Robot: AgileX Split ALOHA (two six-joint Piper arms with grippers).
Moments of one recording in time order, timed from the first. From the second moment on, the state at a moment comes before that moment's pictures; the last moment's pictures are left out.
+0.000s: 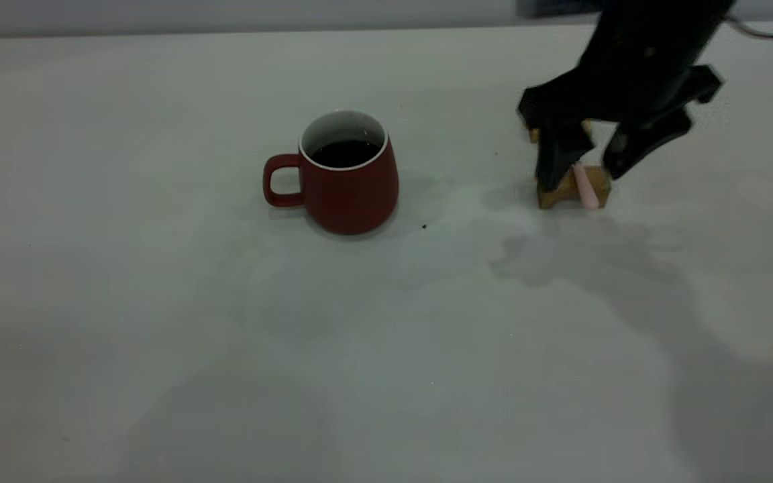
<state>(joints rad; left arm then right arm) -0.03 -0.02 -0.49 0.01 1.14 0.00 0.37 2.14 -1.20 0.22 0.47 -0.15</state>
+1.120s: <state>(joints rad) -0.03 -0.02 -0.49 0.01 1.14 0.00 0.32 2.36 -1.37 0.03 0.51 0.00</state>
